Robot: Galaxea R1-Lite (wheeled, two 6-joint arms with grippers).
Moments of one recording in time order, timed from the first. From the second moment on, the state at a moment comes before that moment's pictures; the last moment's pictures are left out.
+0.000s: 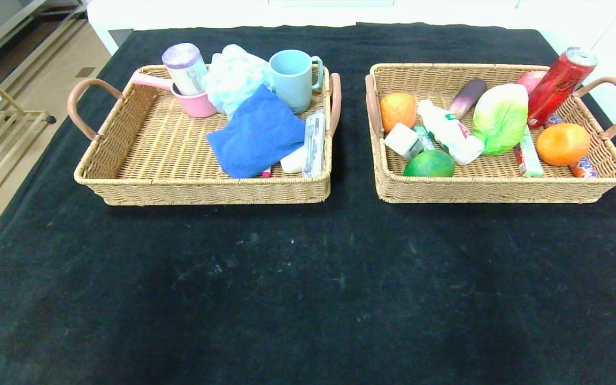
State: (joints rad) left arm -0.09 0.53 -0.70 0.25 -0.11 0.18; right arm 0.19 0.50 -0.87 0.56 0.14 -0.14
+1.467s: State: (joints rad) left arm 0.00 0.00 -0.28 0.17 -0.16 0.17; right arm 0.00 0.00 -0.28 0.10 0.04 -0.07
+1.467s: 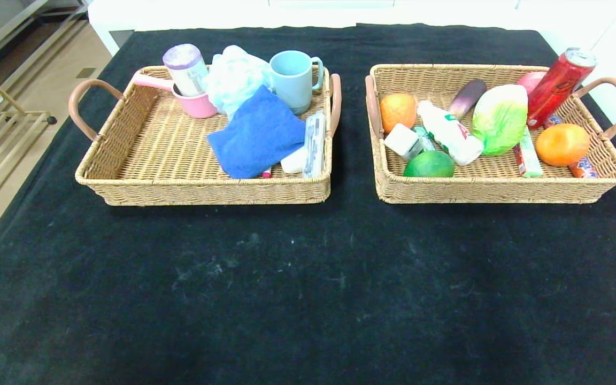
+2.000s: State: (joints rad) left arm 0.00 0.00 -0.03 0.07 -0.03 0.09; right arm 0.01 0.00 0.00 0.01 -0.02 -0.01
